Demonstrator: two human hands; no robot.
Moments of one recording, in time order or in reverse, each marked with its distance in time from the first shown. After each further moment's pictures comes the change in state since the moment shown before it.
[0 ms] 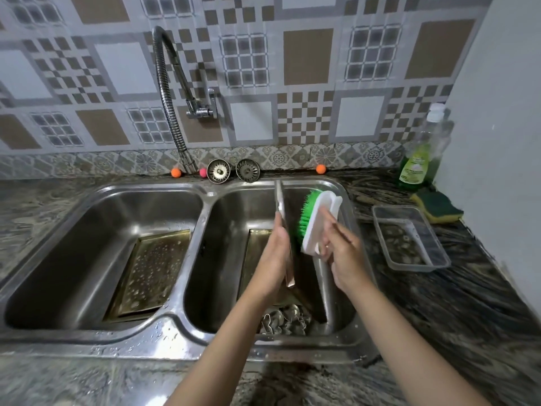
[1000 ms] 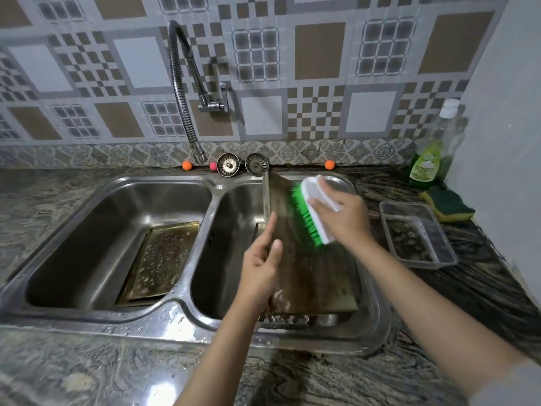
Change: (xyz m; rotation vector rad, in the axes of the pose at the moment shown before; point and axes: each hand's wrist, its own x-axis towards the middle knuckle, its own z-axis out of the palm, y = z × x) left_hand -0.032 -0.007 -0.013 0.065 0.222 0.254; right_hand 0.032 -0.040 0.011 -0.666 -0.011 -0.142
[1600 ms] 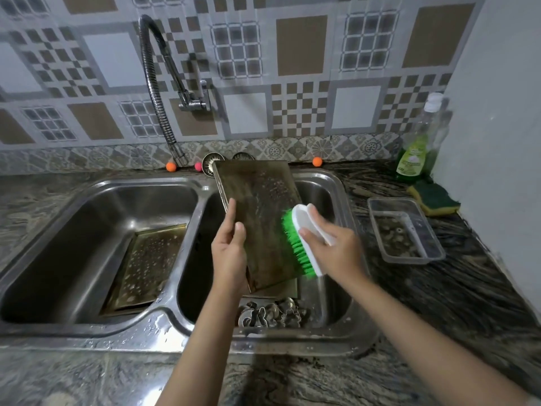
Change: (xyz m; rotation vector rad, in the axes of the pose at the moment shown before) left_hand 0.036 -0.008 -0.012 -0.228 0.274 -0.083; right_hand -0.047 0.032 0.003 -0.048 -0.005 -0.048
